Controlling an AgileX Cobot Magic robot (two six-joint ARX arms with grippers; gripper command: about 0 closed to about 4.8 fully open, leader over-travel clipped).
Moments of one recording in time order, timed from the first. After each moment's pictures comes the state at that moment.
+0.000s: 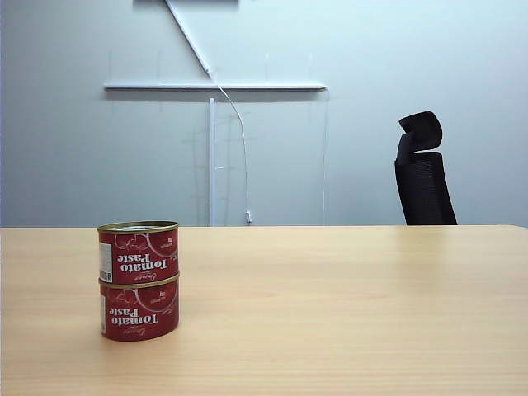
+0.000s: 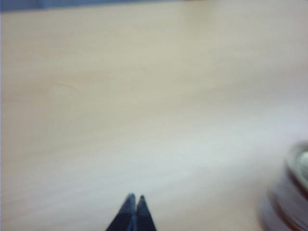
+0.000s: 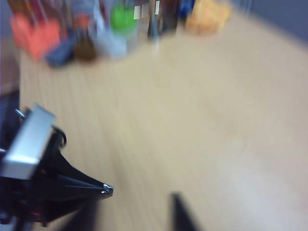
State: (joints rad) left arm -0.28 0.15 0.01 -0.08 0.09 0.01; right arm 0.89 1.43 1.14 0.01 -0.20 -0.04
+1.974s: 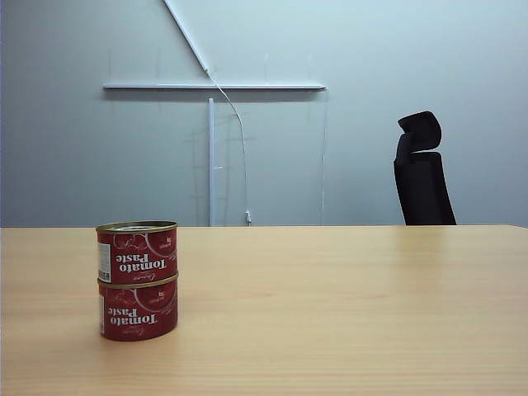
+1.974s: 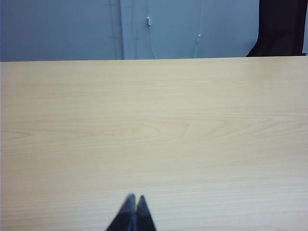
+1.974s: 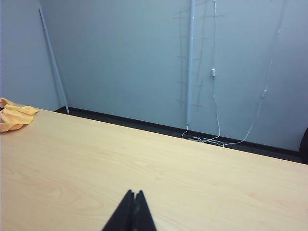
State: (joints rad) left arm -0.03 0.01 0.01 -0.06 0.09 0.01; right arm 0.70 0.69 0.94 -0.22 0.34 0.00
